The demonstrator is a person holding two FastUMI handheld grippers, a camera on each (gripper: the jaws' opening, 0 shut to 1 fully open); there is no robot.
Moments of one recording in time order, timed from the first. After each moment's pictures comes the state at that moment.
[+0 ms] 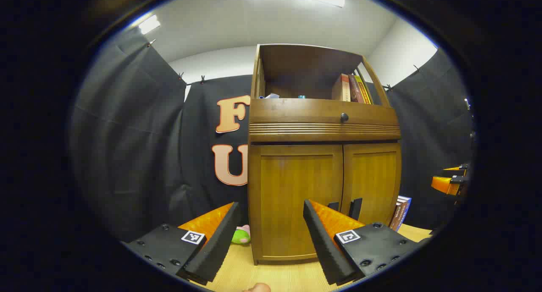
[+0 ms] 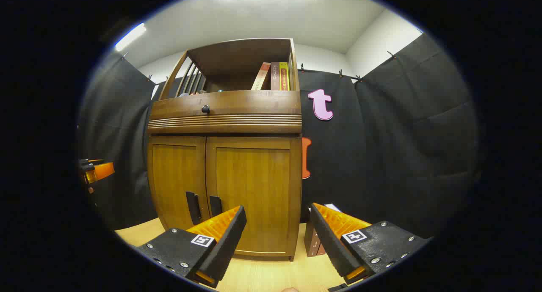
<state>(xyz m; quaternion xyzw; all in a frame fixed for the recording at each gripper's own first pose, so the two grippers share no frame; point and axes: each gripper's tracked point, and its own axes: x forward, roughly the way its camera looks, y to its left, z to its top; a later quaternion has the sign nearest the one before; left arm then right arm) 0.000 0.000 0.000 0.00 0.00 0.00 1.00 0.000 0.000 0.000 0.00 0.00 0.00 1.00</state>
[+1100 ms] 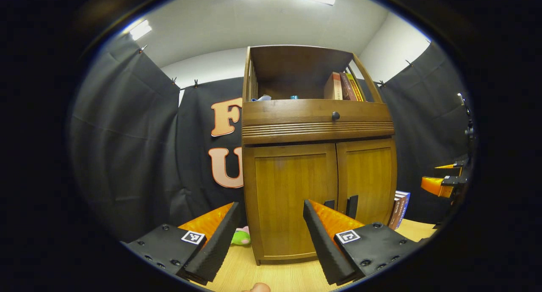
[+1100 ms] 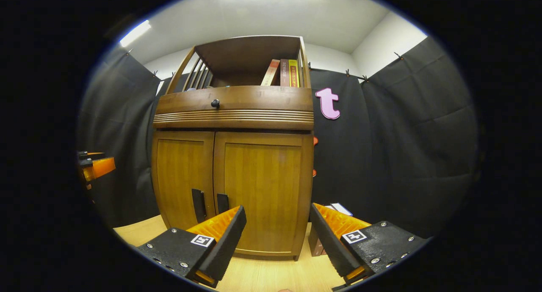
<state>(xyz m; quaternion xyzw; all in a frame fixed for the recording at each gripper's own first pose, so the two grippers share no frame) -0.008 -0.010 0.003 0.01 -0.01 0.00 1.00 0.016 0.037 -0.024 0.00 0.01 0.02 1.00</state>
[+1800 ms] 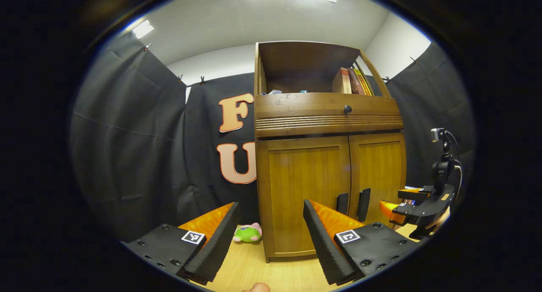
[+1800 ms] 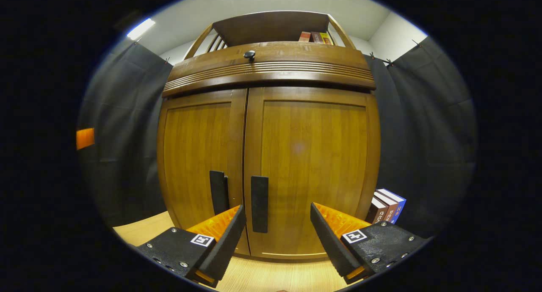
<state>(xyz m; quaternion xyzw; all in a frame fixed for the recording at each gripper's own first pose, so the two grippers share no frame) -0.007 0.023 -0.010 0.02 0.00 0.02 1.00 0.120 0.147 -0.119 0.00 0.05 0.08 1.00</state>
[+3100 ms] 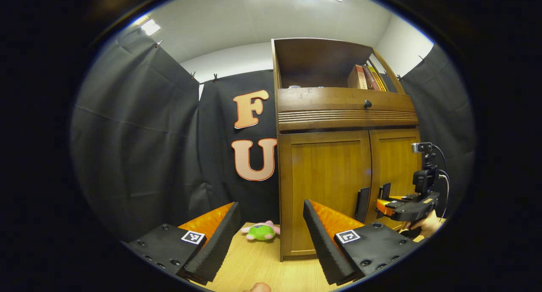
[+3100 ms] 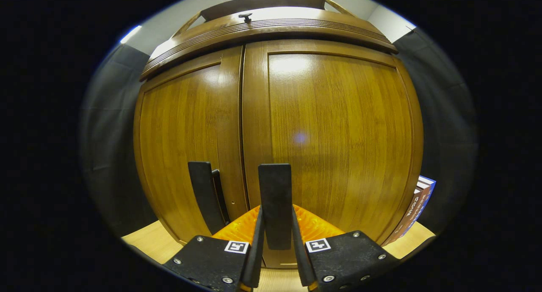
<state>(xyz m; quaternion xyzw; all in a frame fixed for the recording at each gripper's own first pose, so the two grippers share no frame) -0.013 0.067 -0.028 0.02 0.01 0.06 1.00 0.191 0.181 -0.168 0.03 0.09 0.07 0.99</state>
